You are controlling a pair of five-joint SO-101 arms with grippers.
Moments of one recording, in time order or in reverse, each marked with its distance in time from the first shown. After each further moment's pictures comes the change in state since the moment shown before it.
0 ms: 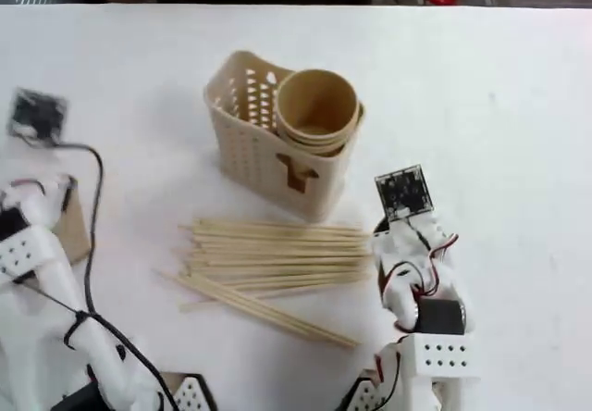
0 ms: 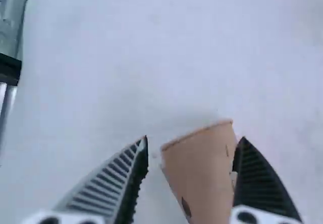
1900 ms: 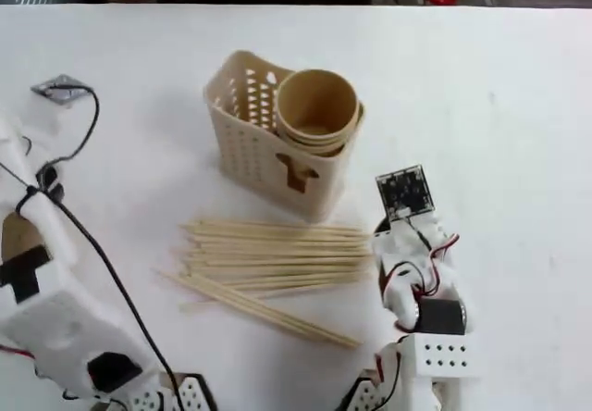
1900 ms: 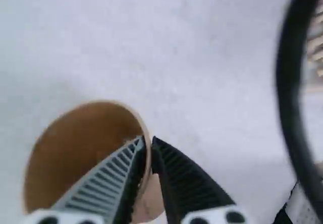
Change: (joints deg) left arm 1.3 50.1 -57.8 58.2 -21.3; right arm 0.4 0.0 0.0 0.0 0.0
